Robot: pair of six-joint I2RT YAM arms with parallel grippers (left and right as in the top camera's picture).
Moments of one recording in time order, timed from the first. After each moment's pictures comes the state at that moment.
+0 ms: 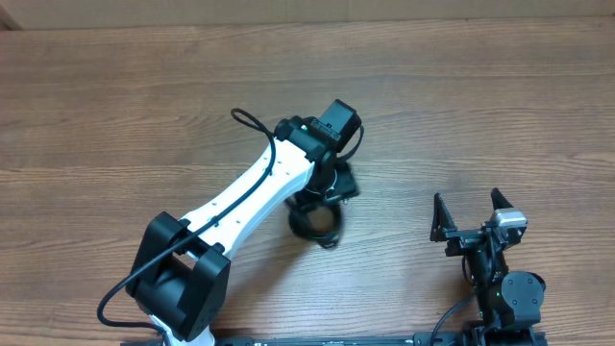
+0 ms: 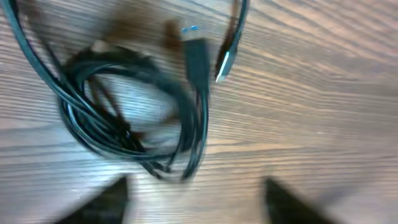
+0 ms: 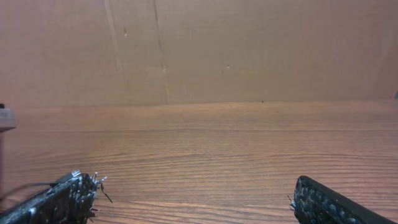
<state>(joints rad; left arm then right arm) -0.66 1.85 1.48 -1.04 0.20 -0.96 0.05 0.01 0.02 -0.03 -0.06 0.07</state>
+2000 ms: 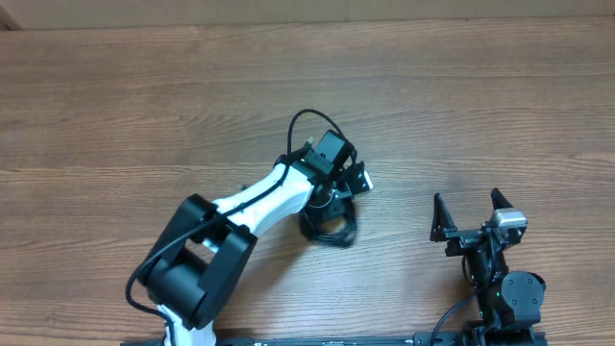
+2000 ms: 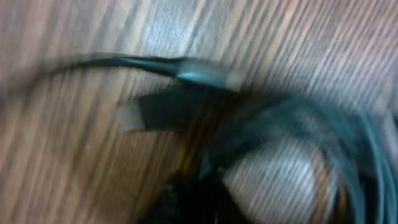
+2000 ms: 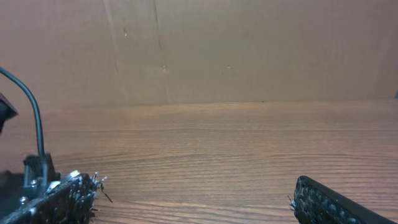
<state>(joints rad) -0.66 1.92 1.17 -0.54 0.11 0.53 0.05 0.02 0.02 -0.03 -0.06 0.07</state>
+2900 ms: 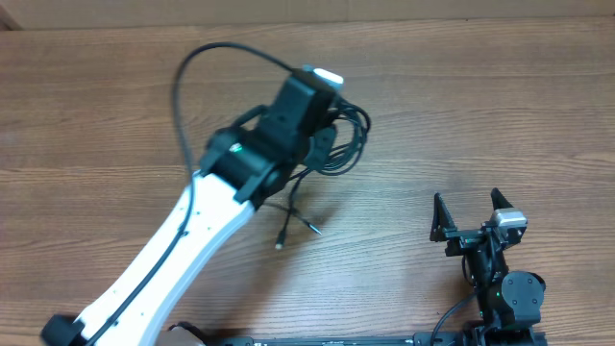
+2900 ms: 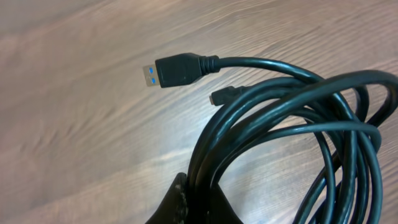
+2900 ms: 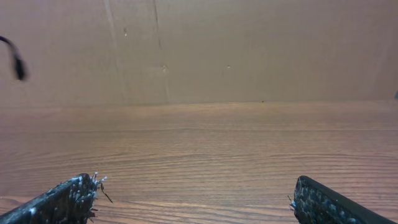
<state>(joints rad) -0.62 1.49 1.57 -0.95 -0.17 -0.21 0.05 0.01 0.02 -0.03 -0.06 0.07</state>
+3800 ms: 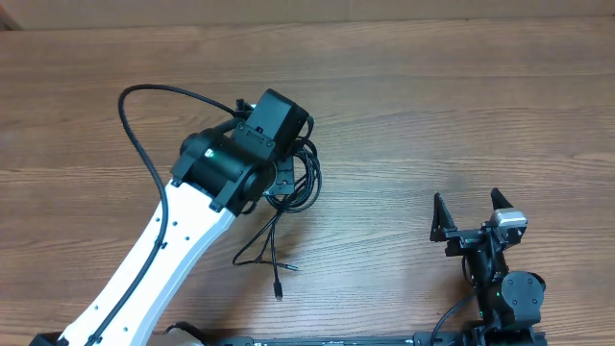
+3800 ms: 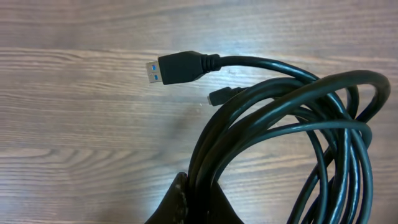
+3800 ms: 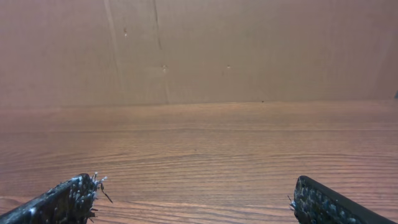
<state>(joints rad) -0.58 1.45 1.56 -1.32 -0.21 -0.61 0.05 0.01 0.02 -0.03 -0.06 0.07</state>
